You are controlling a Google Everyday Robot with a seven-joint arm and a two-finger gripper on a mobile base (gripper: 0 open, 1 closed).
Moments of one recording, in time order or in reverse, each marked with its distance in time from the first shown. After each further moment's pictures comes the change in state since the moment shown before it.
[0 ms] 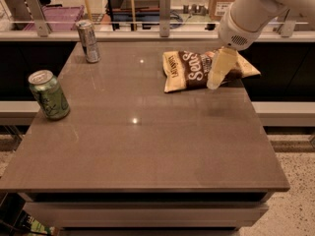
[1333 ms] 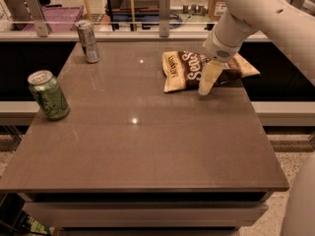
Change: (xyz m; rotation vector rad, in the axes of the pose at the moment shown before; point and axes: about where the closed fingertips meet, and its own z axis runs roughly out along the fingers) arm 0.004 -0.021 0.088 -0.057 -0.003 -0.030
